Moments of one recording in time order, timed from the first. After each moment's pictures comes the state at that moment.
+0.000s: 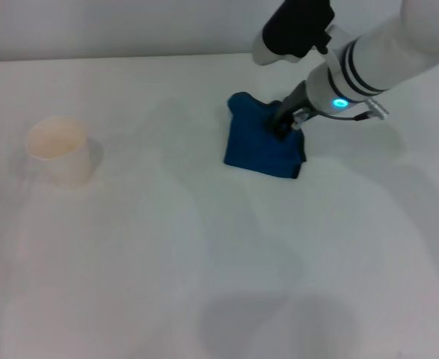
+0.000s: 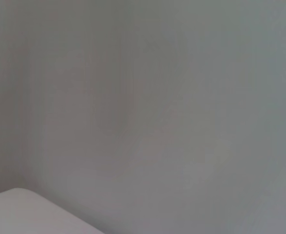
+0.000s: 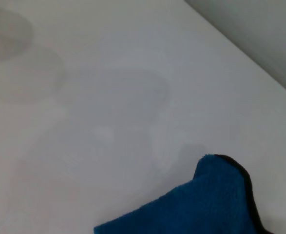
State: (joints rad) left arm -0.33 -2.08 0.87 0.08 -2.59 -1.19 2.35; right arm 0.87 2.01 -1.58 -0.64 -2.43 -0.81 2.43
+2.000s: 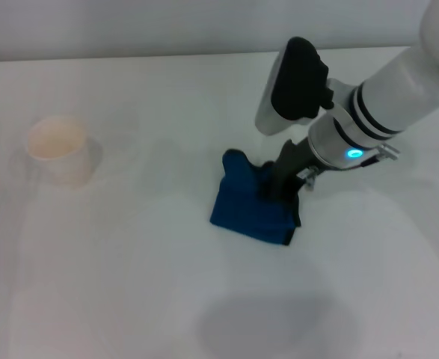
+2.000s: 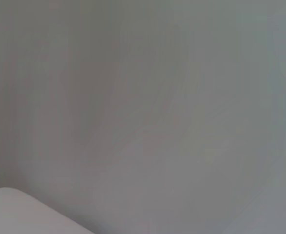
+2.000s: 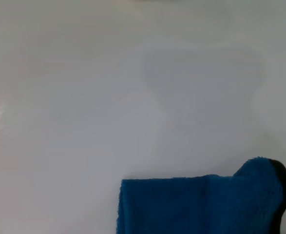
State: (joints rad) left arm -0.36 -2.08 0.87 0.08 -2.59 -1.18 2.35; right arm 0.74 2.02 -1.61 -0.82 -2.31 -1.09 2.14
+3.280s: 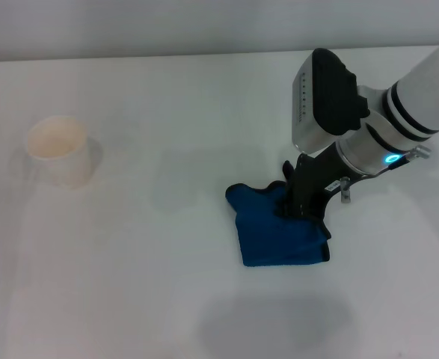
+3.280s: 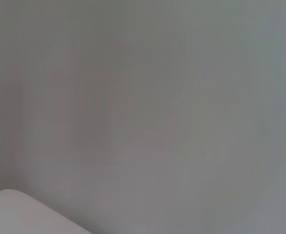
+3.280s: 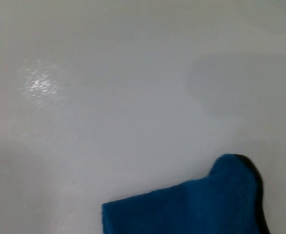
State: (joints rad) left arm -0.35 -2.07 0.87 0.08 -2.59 -1.17 2.34; right arm 0.69 2.01 -1.47 -0.88 -2.34 -1.29 1.89
